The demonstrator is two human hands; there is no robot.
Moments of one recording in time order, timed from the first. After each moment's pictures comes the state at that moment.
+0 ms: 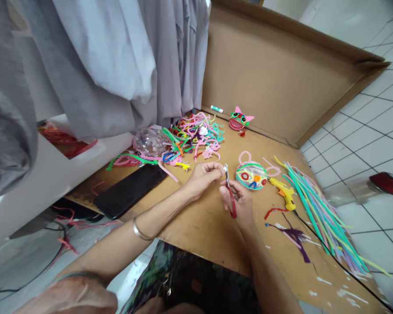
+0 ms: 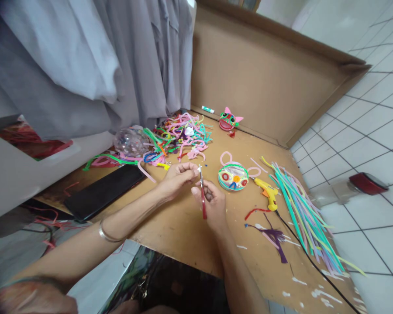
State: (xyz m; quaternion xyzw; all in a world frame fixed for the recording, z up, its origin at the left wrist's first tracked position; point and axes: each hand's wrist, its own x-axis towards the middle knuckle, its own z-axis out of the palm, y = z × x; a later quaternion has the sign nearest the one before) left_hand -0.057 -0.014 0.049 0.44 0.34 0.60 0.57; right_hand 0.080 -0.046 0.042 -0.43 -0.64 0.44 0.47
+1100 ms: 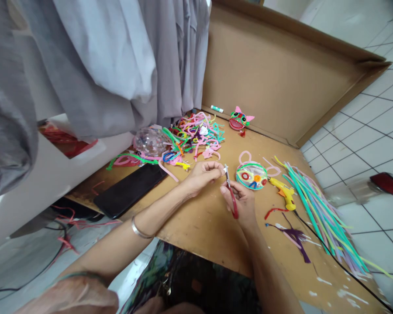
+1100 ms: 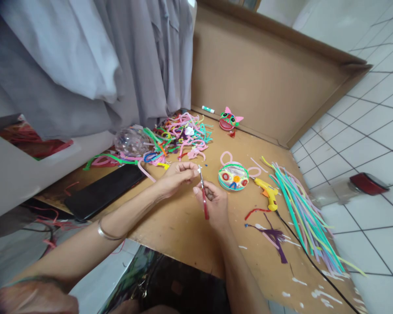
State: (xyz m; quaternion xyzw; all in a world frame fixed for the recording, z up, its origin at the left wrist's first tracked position) left_hand -0.063 -0.011 0.052 0.46 0.35 0.56 0.59; right_hand 0.083 -0.045 0.048 -0.44 -0.65 0.44 0.44
